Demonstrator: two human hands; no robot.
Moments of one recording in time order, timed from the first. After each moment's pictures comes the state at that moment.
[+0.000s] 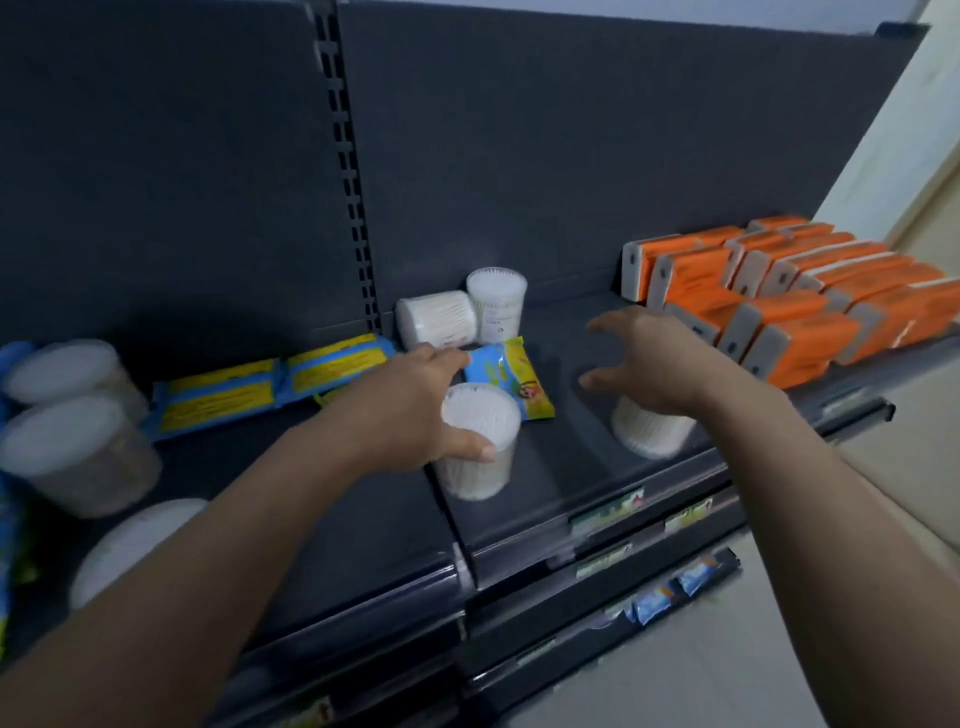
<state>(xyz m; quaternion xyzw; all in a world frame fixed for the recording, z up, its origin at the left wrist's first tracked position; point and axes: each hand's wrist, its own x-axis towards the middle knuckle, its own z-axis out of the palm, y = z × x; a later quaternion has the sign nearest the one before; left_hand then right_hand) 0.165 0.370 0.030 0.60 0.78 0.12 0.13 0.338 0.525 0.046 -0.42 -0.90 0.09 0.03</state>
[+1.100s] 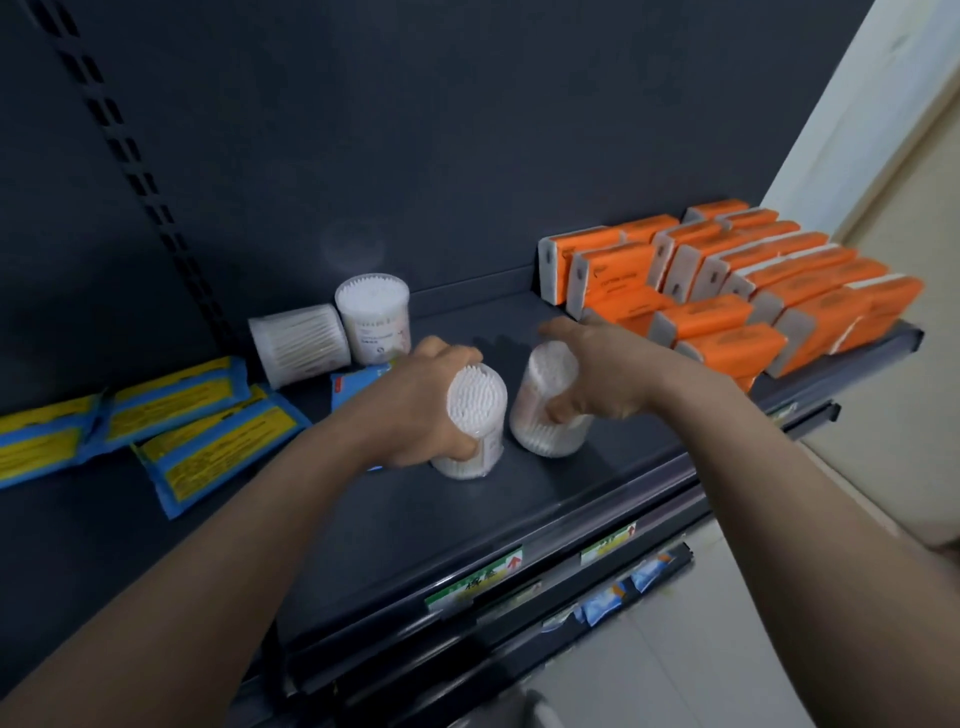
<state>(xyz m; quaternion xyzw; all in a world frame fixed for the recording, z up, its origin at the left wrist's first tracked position) 0.228 0.516 0.002 0.62 0.74 0.18 0.19 0.385 0.638 0.032 -0.40 -0.90 0.16 -0.07</state>
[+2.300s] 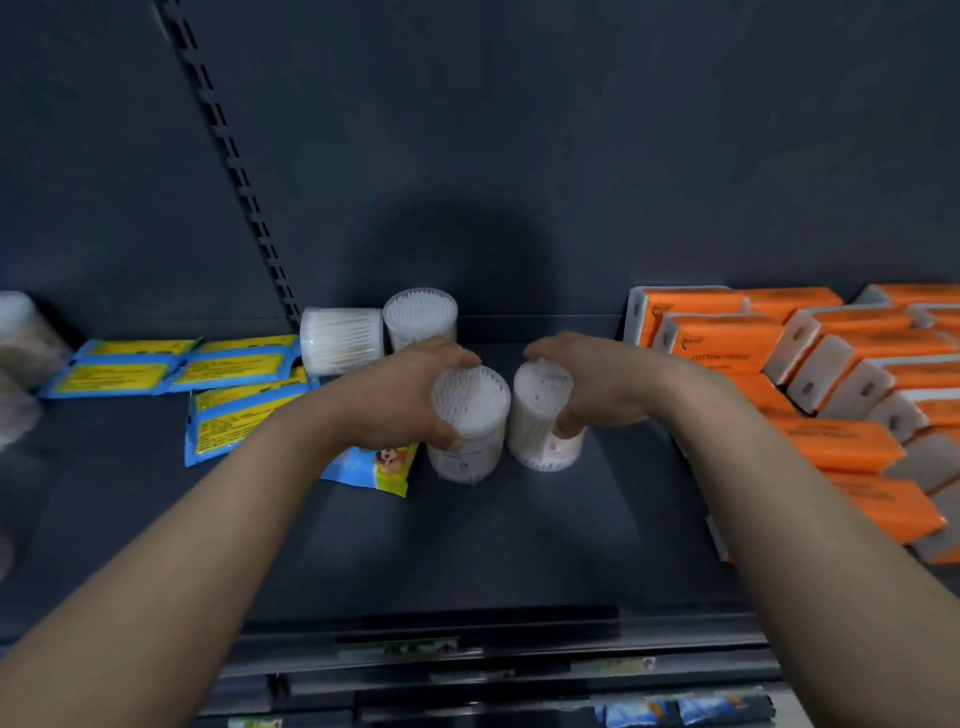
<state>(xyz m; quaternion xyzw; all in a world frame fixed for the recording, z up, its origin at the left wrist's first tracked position) 0.222 0.551 0.015 0.48 0.83 0.19 0.19 0.335 0.722 0.036 -0.15 -0.96 0.15 -0.16</state>
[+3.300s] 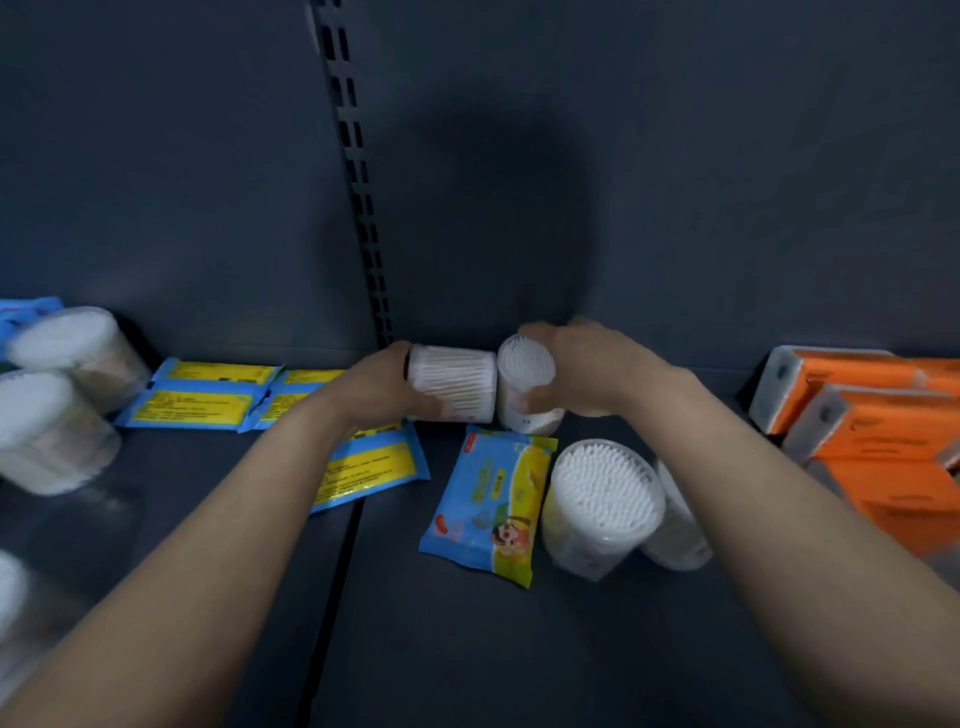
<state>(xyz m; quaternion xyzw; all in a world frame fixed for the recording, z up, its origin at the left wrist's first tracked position) 0.082 0.506 -0.017 0.25 0.84 0.39 0.27 0.191 0.677 0.028 -0.16 -0.98 0.09 -0.10</state>
